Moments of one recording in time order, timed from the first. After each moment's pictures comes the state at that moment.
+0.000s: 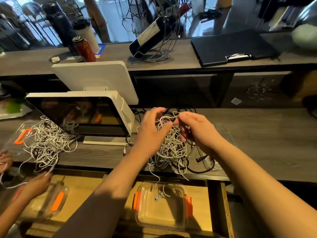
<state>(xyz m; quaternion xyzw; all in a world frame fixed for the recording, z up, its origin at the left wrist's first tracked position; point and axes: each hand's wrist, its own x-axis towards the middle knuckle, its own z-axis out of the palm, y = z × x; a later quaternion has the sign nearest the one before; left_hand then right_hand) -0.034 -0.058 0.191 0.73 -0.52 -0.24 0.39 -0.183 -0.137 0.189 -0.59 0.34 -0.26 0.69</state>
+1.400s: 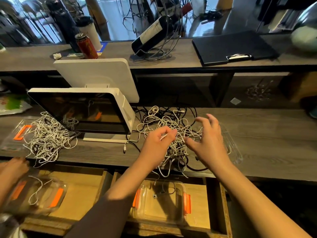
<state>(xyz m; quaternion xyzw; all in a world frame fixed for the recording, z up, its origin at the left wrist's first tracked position) -0.054 -0.029 0.177 0.69 -0.46 -0.37 0.42 -0.206 -0.100 0.164 -0.76 0.54 -0.21 0.28</state>
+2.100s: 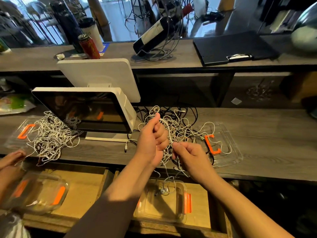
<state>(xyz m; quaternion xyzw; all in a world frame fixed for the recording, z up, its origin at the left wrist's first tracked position) -0.059 -0.028 0.193 0.45 -0.14 -0.55 0.69 -0.195 -0.054 0.155 -0.66 0.35 -0.28 0.60</state>
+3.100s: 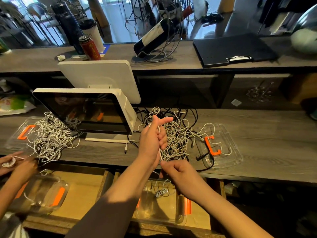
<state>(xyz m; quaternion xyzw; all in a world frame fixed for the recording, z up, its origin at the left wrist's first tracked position) -0.058 -0.030 0.183 0.56 -0.24 -0.46 0.65 -0.189 -0.022 0.149 -0.69 0.38 -0.13 0.60</state>
